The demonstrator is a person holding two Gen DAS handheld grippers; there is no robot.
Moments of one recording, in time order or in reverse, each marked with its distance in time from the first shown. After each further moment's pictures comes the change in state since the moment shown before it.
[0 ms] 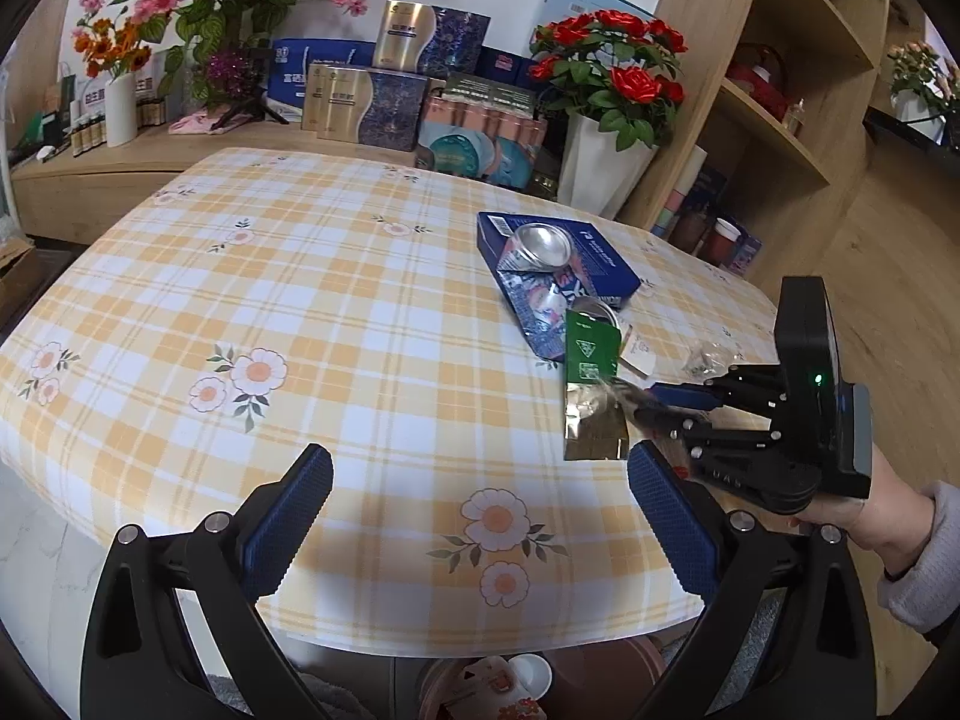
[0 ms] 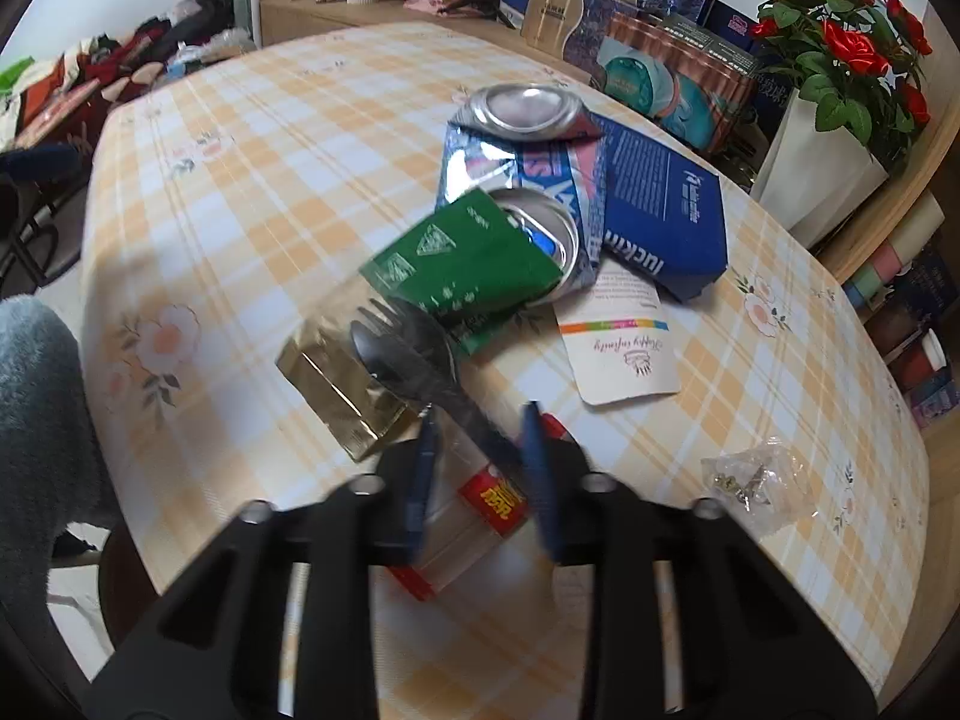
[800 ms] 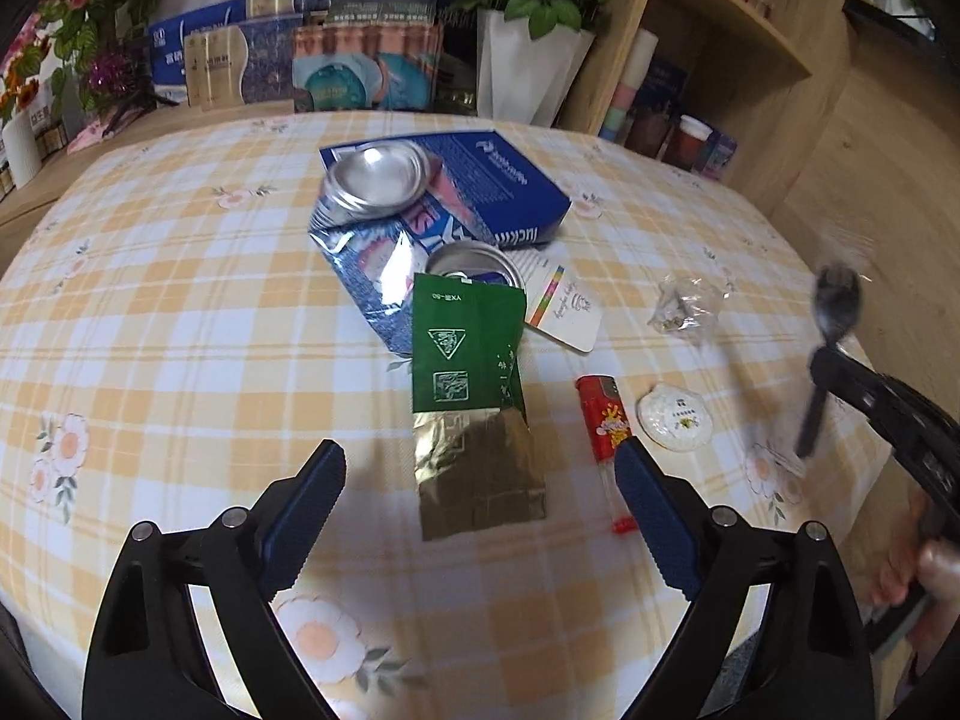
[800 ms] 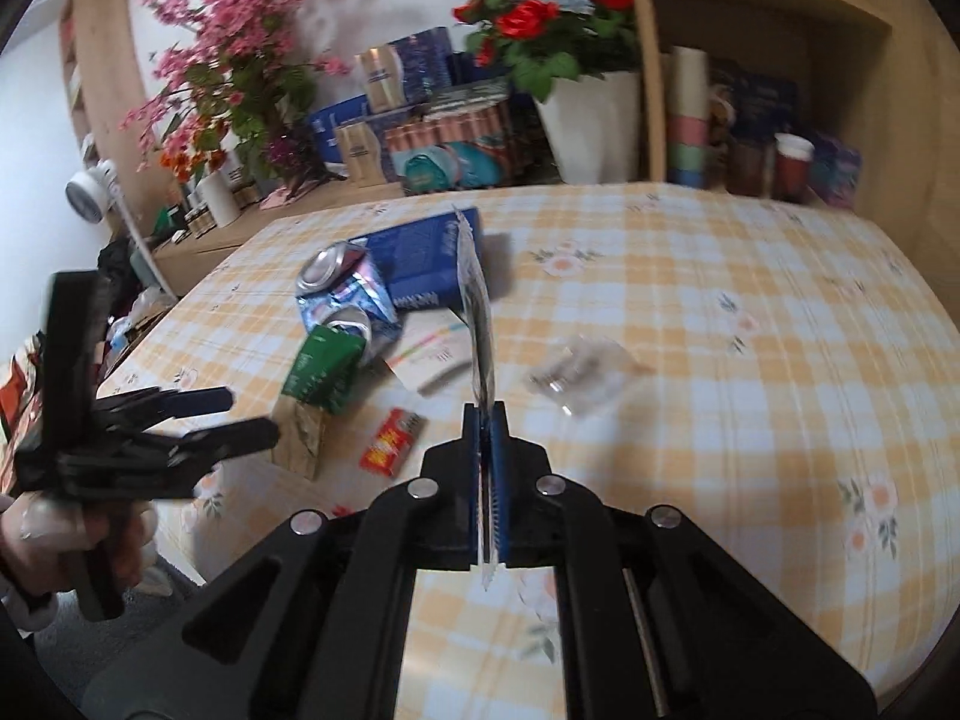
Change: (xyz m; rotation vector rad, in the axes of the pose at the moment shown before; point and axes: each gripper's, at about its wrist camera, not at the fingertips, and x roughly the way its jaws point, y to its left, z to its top) left arm 0.122 -0.087 0.022 0.151 0.192 -0.028; right arm -0.098 -0.085 -0.096 0.598 -0.269 -0.030
